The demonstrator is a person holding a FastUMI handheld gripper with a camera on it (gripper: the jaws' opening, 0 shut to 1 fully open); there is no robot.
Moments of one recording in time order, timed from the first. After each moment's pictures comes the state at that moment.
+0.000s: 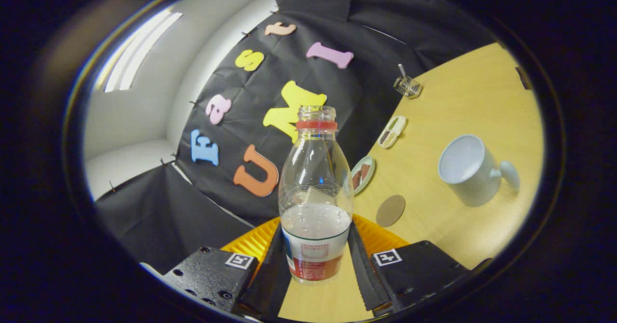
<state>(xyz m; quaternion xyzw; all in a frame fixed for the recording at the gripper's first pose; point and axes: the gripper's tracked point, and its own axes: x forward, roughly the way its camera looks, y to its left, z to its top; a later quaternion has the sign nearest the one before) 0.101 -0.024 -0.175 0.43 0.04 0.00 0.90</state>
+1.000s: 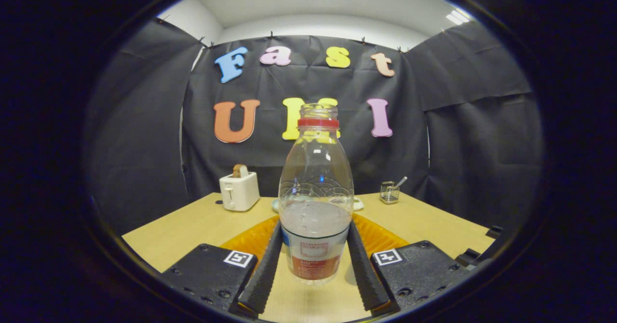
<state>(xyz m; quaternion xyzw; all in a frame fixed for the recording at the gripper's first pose) 0.090 -0.067 -0.155 -0.01 0.05 -0.11 0.99</state>
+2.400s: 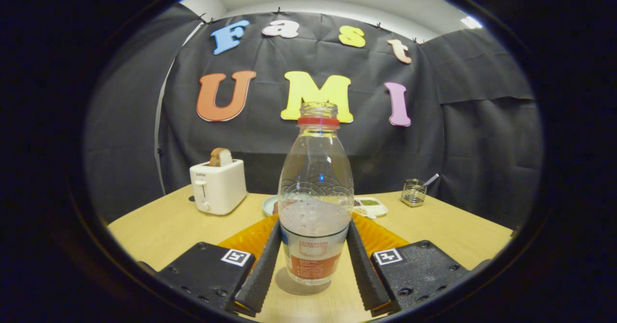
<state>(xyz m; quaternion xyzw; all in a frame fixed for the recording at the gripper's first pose) 0.286 -0.054 -0.232 -0.02 0.08 -0.14 0.99</state>
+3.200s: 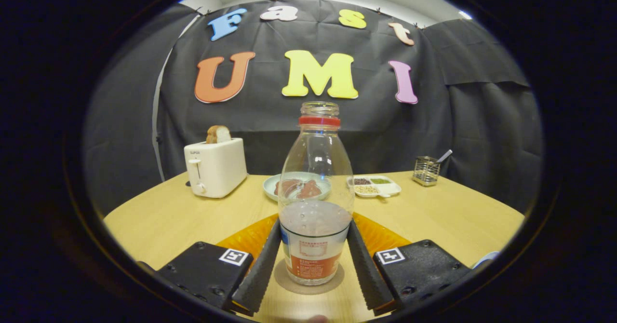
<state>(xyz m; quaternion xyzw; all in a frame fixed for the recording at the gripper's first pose) 0.307 -0.049 -0.291 -0.01 0.13 -0.12 0.98</state>
